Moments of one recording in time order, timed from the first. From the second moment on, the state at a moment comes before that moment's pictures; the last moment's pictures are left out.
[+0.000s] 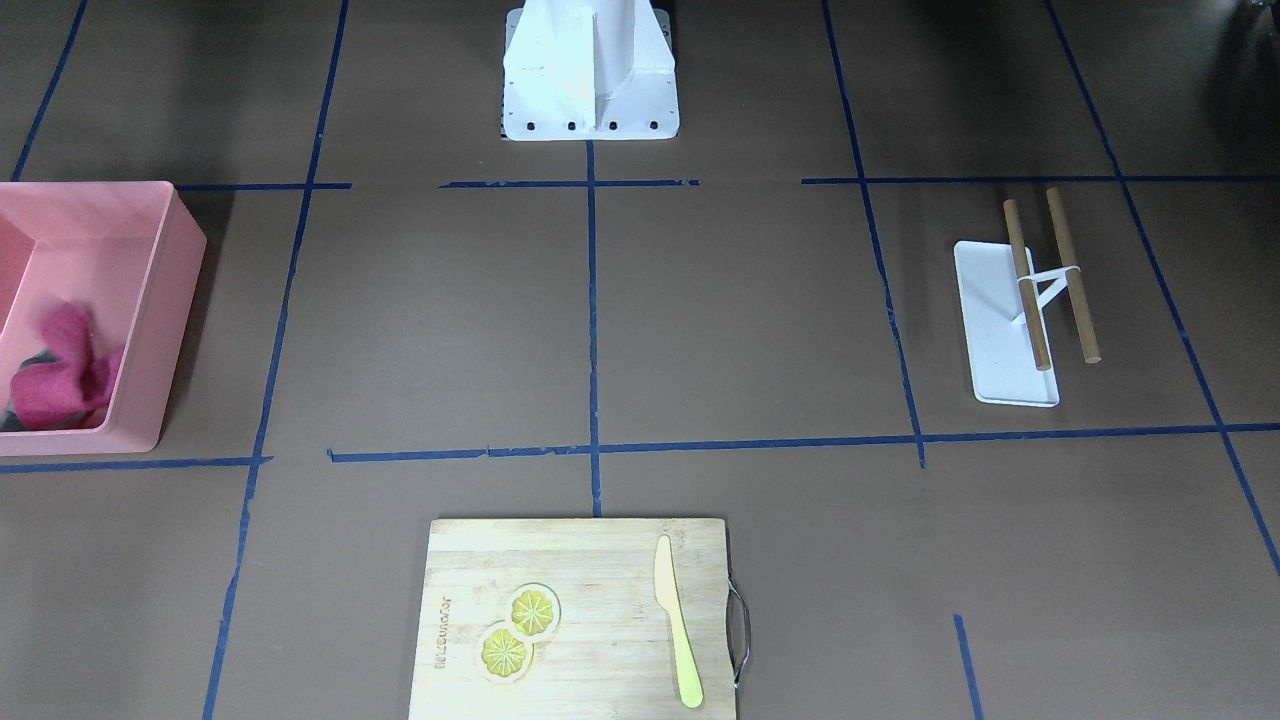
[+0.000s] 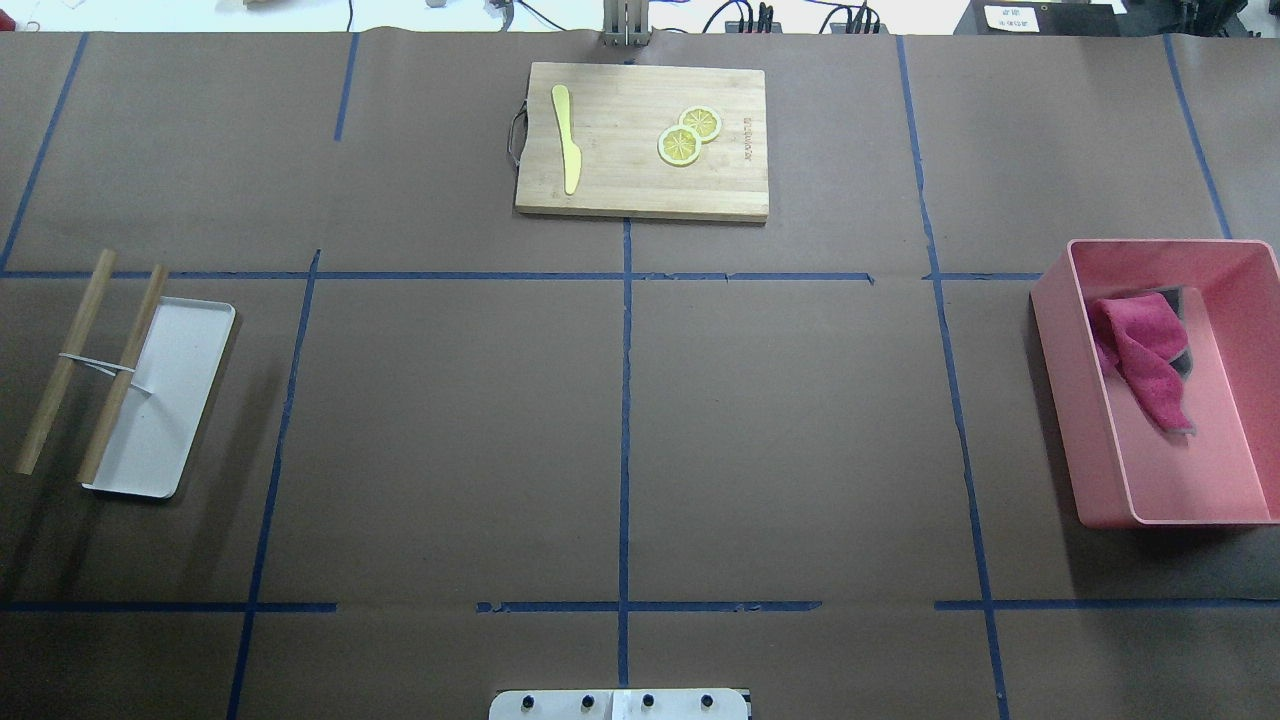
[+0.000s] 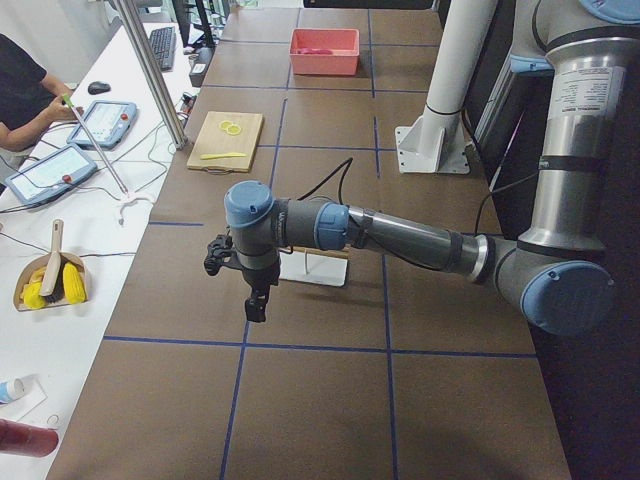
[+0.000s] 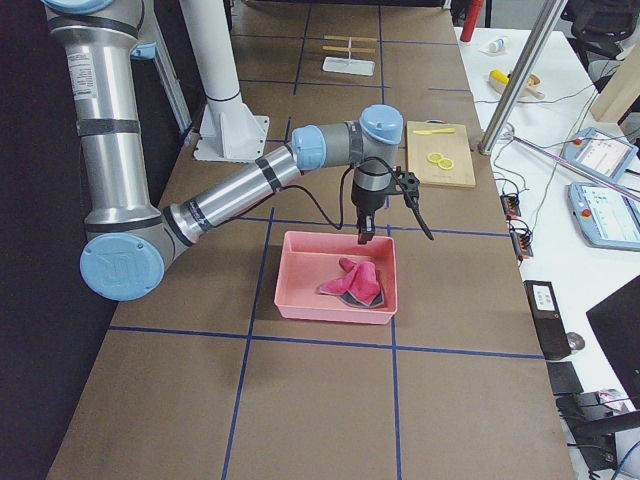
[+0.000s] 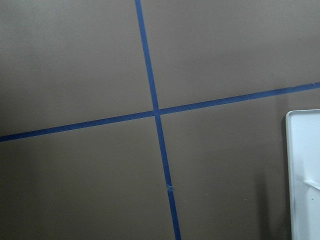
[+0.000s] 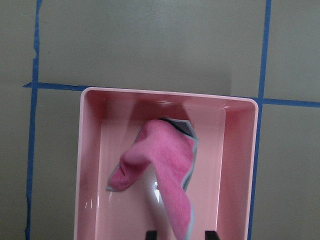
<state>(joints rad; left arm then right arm) -1.54 -1.61 -1.72 -1.44 -2.28 0.10 1.36 -1.48 2.03 -1.96 2.26 0.20</state>
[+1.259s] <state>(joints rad) -1.61 -1.61 -1.57 -1.47 -2.39 0.08 1.51 -1.54 1.77 -1.70 2.40 0.01</state>
